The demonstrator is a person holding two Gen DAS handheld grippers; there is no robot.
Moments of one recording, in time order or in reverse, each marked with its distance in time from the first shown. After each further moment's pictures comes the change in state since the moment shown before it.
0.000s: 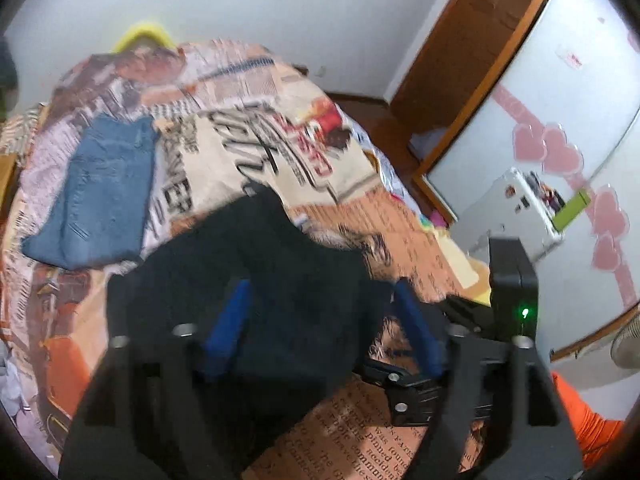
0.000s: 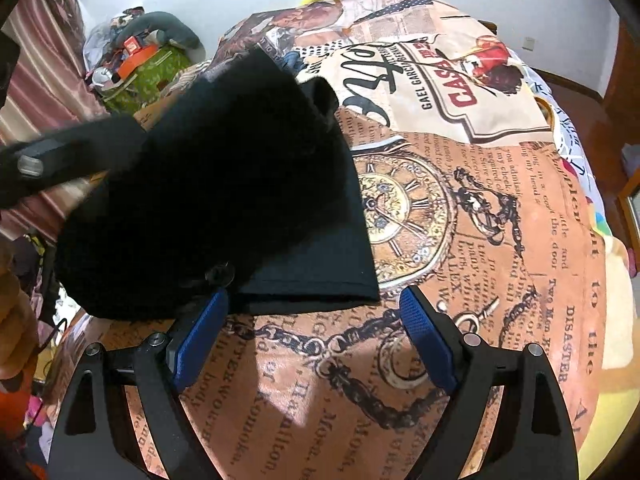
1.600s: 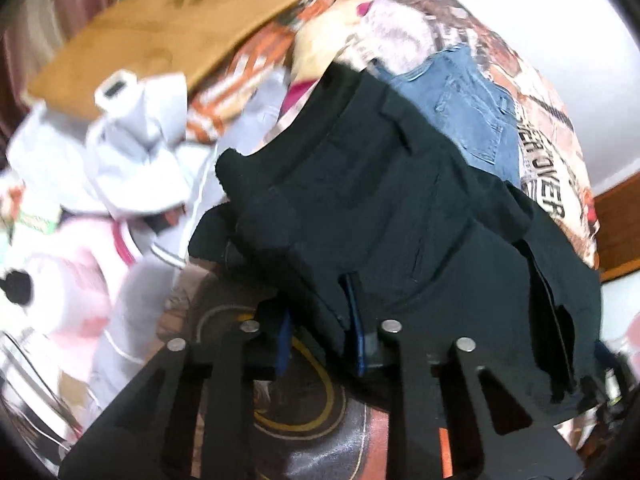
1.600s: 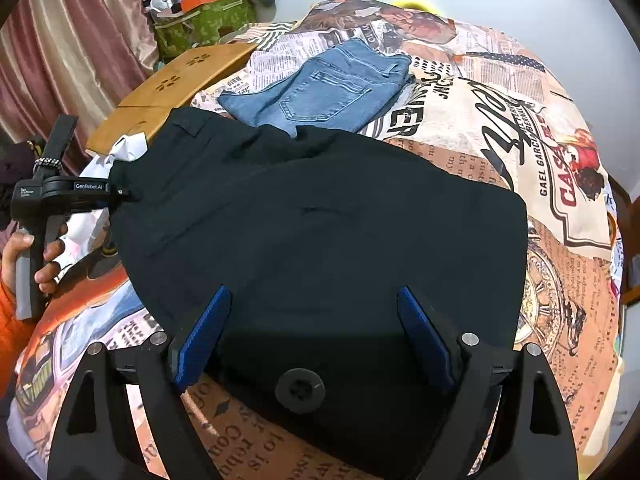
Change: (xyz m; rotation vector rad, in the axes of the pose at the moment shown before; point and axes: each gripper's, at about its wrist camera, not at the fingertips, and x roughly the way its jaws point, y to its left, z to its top) left arm -0.054 0.292 -0.162 -0.672 0.048 0.479; right arm 0.054 0.111 0.020 -0.329 0.048 -0.020
